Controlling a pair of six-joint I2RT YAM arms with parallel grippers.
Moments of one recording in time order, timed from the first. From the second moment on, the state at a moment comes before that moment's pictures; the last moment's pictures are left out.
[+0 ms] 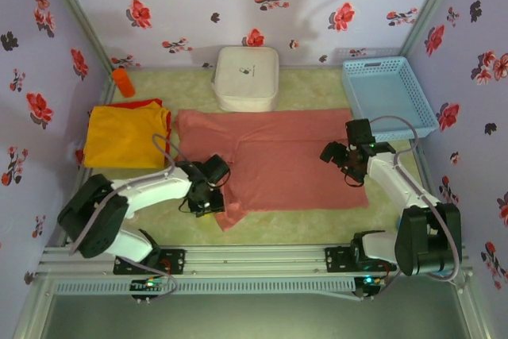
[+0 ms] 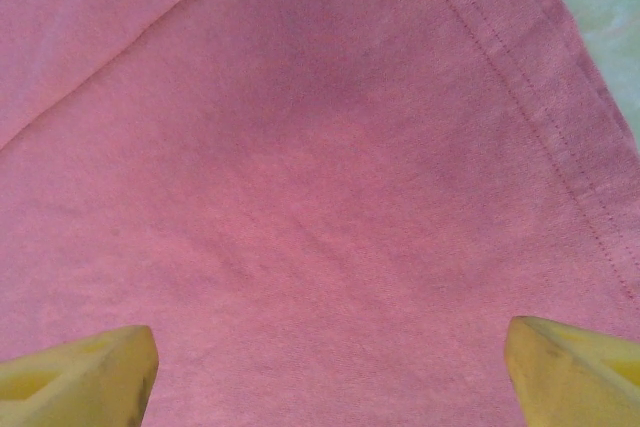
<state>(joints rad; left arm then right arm) -0.83 1.47 0.74 -0.76 0.11 -0.96 0.14 1.26 0.78 -0.67 -0.07 0.66</state>
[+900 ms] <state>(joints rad) -0.95 1.91 1.50 -1.22 -0.04 -0.74 0.14 1.26 0.77 -0.66 -0.07 0.66</state>
